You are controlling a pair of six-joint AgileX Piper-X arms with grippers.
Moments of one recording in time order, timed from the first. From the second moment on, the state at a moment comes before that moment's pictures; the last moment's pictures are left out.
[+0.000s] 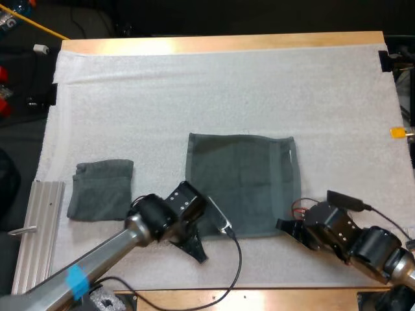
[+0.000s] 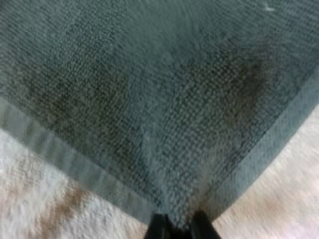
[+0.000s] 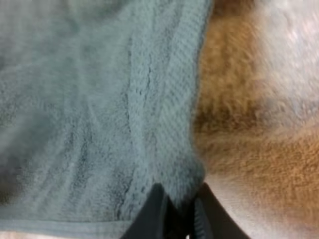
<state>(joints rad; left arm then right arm) -0.76 1.19 -0.71 1.01 0.07 -1.65 0.84 0.90 -0.55 0.75 0.08 -0.86</state>
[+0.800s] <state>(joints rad) -0.74 0.98 -0.71 1.08 0.22 -1.69 1.06 0.90 -0.70 1.01 0.16 -0.74</state>
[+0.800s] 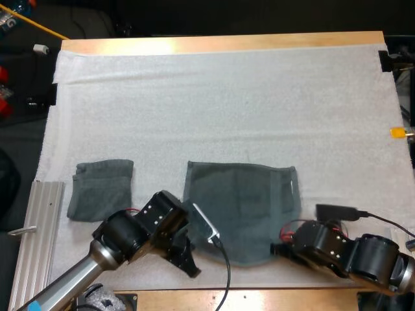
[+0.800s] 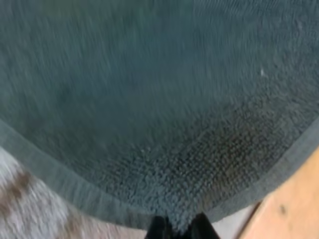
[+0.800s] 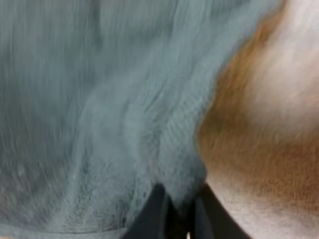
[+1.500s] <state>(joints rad) -0.36 1.31 -0.71 0.70 0.37 -1.70 0.60 1.21 -0.70 0.69 -0.09 -0.72</state>
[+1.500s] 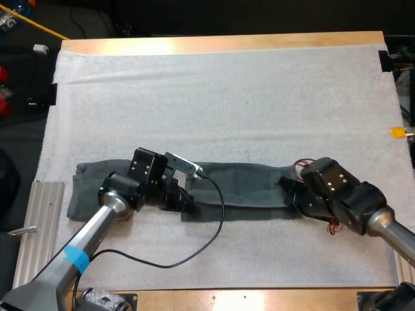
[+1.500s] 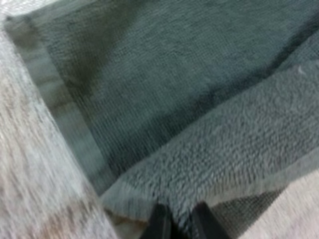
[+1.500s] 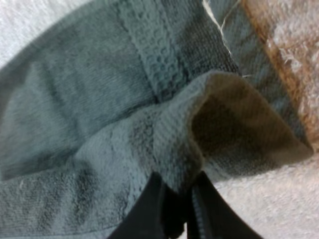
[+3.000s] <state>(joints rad) -0.36 1.35 -0.71 0.54 0.38 -1.72 0.53 1.40 -0.70 0.10 0.03 -0.57</state>
